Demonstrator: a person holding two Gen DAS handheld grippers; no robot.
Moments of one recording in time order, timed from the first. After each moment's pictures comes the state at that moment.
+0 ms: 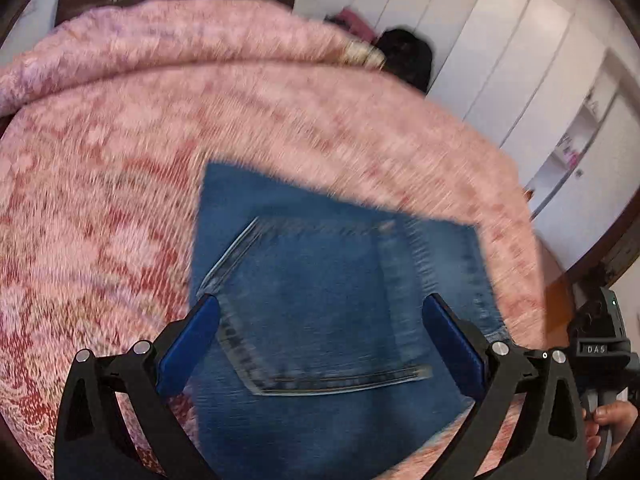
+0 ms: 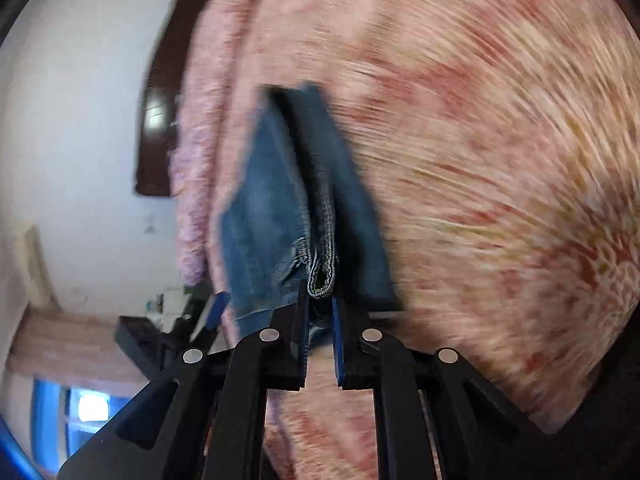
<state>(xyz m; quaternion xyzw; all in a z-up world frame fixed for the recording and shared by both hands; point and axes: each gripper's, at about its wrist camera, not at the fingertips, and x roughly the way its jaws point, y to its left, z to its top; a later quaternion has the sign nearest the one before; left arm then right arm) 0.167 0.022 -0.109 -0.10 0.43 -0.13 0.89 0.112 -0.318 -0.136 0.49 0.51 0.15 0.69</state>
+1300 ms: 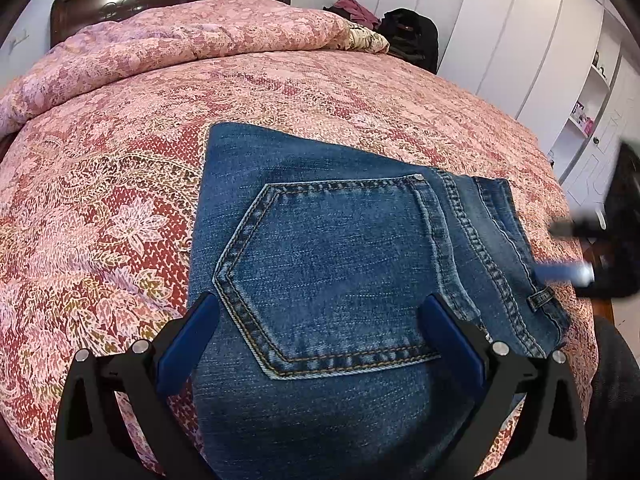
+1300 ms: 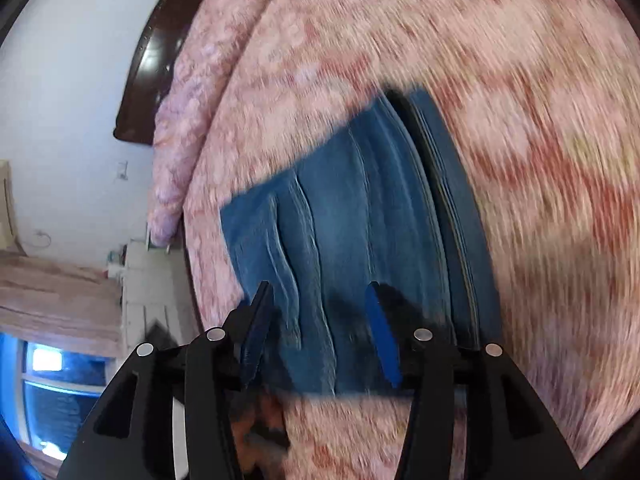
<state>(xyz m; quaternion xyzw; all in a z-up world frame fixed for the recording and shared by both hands) 0.158 0.012 -0.138 -0.05 0.42 -0.12 0.90 0.190 -0.257 -0.107 0.37 0.57 0.18 0.71</state>
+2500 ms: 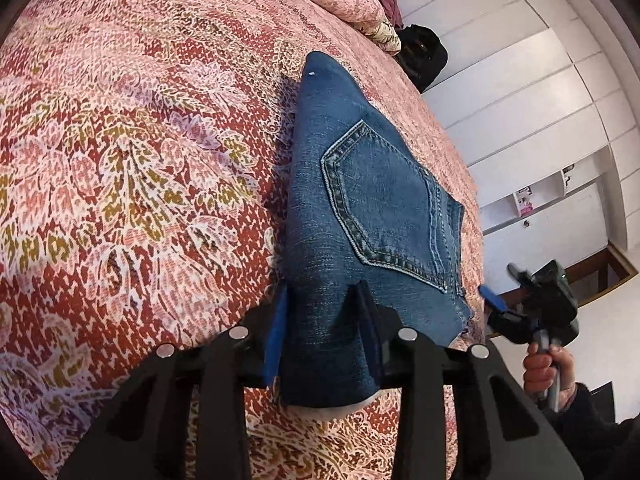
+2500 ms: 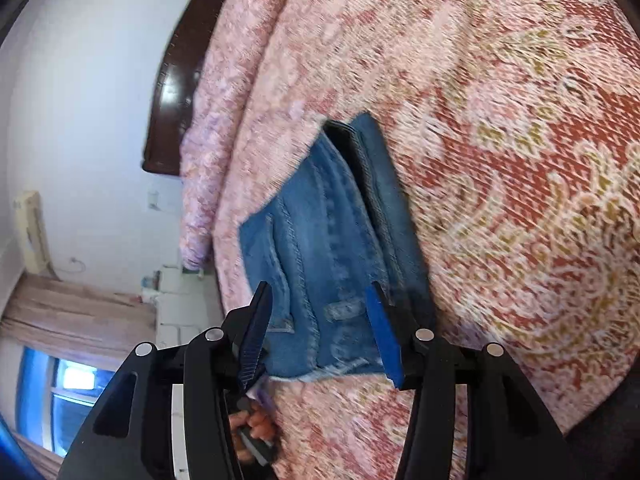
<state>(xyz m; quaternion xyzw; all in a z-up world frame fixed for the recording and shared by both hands) 0.117 0.093 -0.178 -0.31 0.48 -0.21 0.79 0.149 -0.331 -0.113 0.44 0.52 0.20 0.70</state>
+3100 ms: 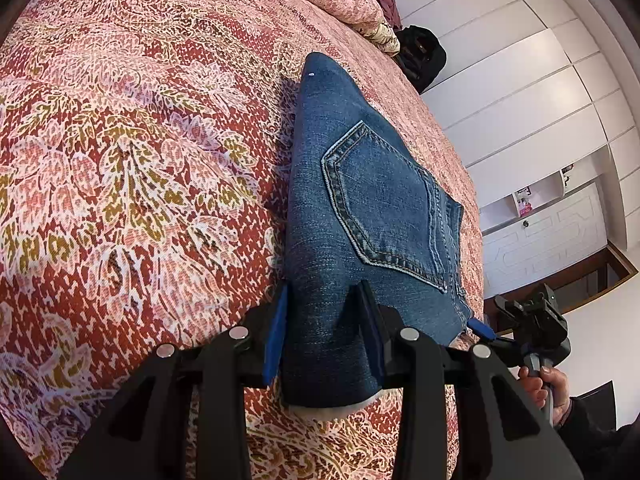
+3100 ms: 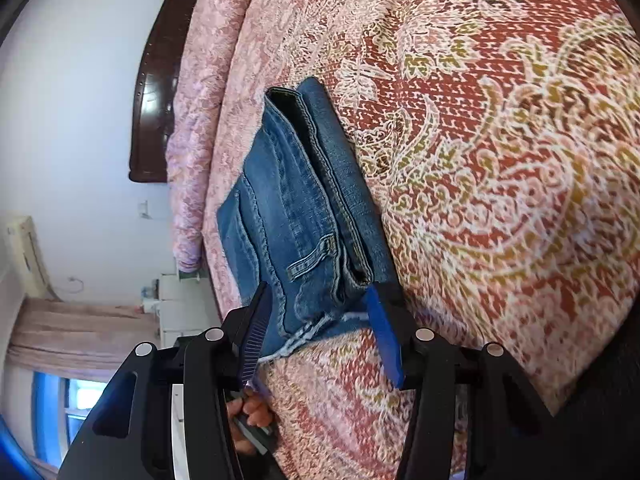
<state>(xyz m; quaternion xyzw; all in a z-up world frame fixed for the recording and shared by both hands) 0.116 0.094 -0.178 -0.31 0.48 -0.21 0.80 0.107 -0.345 -0.138 0.47 0.54 0.17 0.68</state>
